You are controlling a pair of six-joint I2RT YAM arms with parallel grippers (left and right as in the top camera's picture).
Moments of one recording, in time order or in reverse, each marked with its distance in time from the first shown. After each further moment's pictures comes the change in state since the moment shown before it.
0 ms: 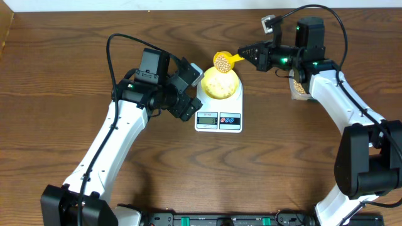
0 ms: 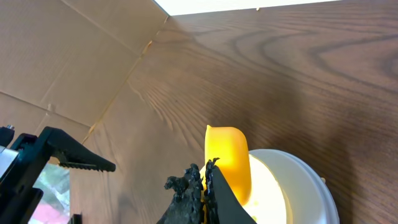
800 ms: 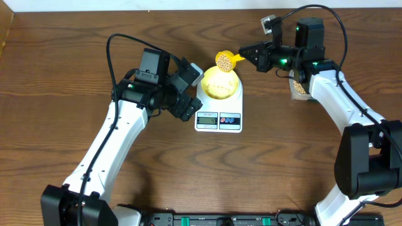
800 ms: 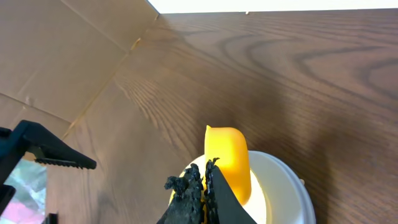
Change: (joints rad) left arm 0.000 0.000 0.000 0.000 0.000 0.000; right arm 0.000 0.000 0.000 -0.016 0.045 -0.079
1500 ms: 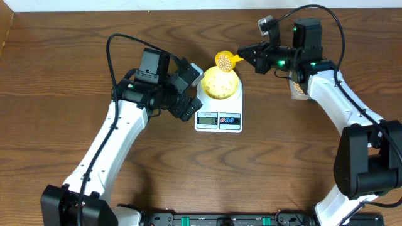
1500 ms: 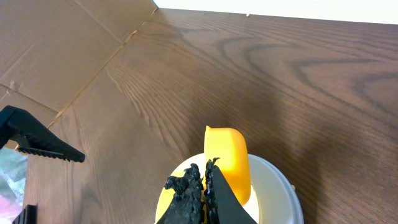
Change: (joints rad) left arm 0.000 0.000 0.000 0.000 0.000 0.000; right arm 0.013 0.000 0.000 -0.005 0.018 -0.087
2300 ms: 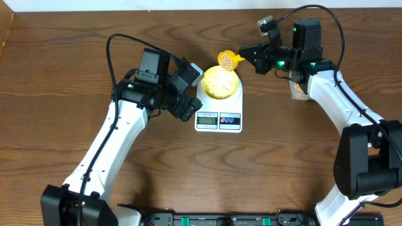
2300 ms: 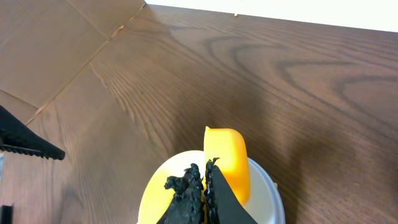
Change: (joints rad) left arm 0.000 0.000 0.000 0.000 0.000 0.000; right arm 0.001 0.000 0.000 -0.015 0.048 -0.057
